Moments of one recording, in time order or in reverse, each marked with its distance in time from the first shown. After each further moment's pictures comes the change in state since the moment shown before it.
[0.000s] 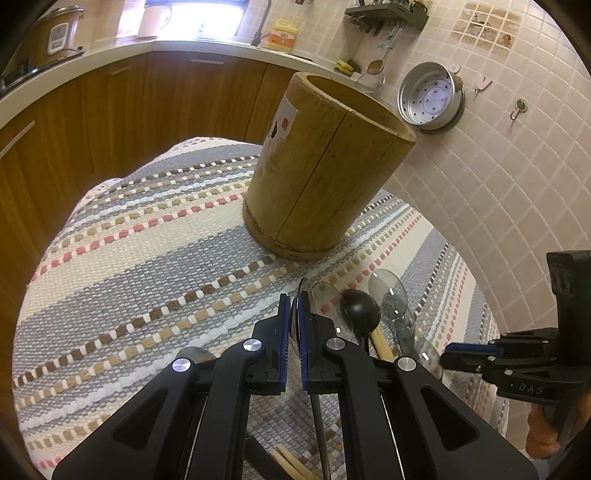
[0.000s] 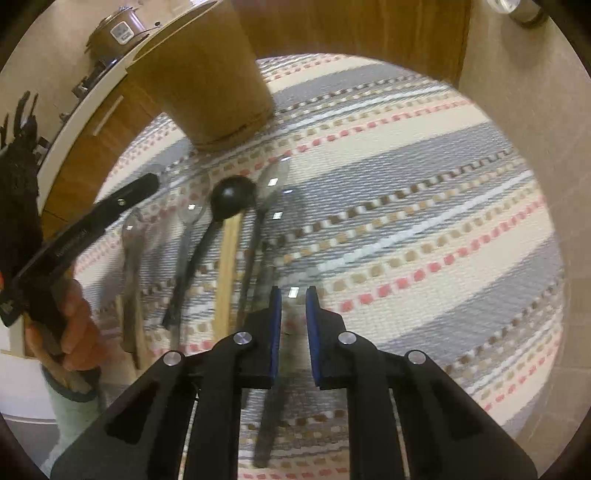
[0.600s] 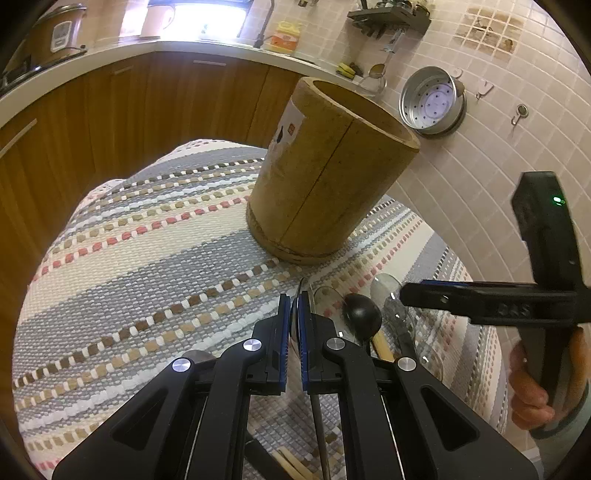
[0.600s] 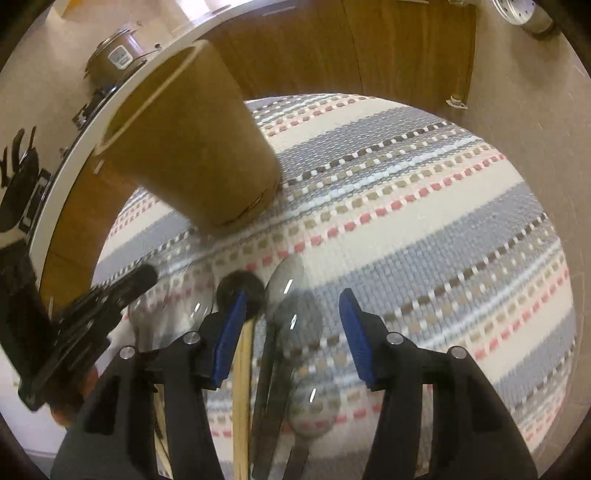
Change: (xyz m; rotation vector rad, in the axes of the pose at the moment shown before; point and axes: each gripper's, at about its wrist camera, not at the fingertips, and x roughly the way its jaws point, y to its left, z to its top) left arm -0.003 0.003 0.002 -0.012 -0.013 -0.001; right arm 0.003 -0.007 0.068 0.015 -0.063 0.096
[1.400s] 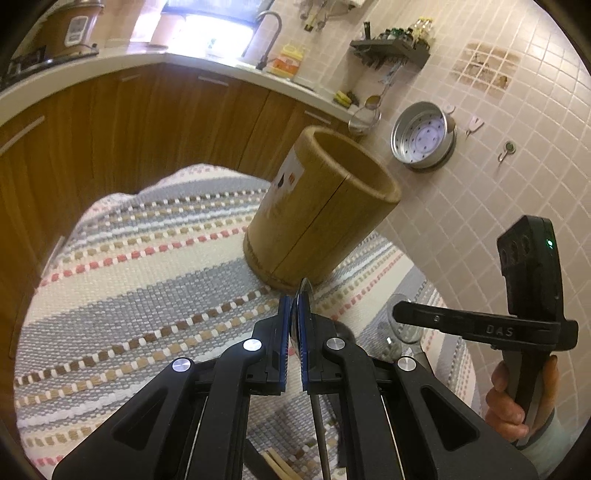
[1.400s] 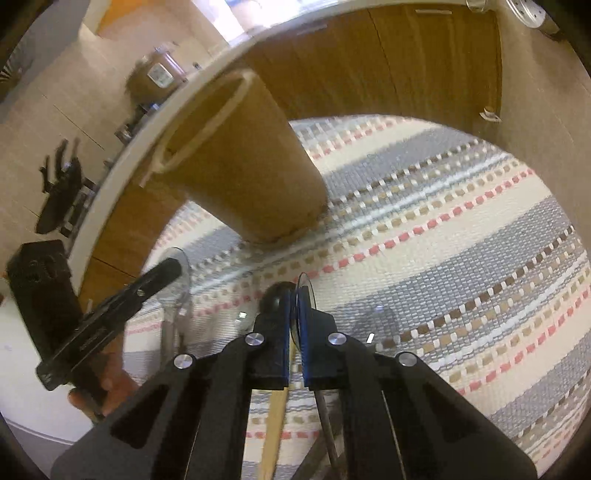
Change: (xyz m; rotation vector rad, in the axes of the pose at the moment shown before) left arm -0.034 0.002 0.009 -0.059 -0.109 -0.060; right arm -0.021 0.012 -0.007 -0.033 -0.137 0.181
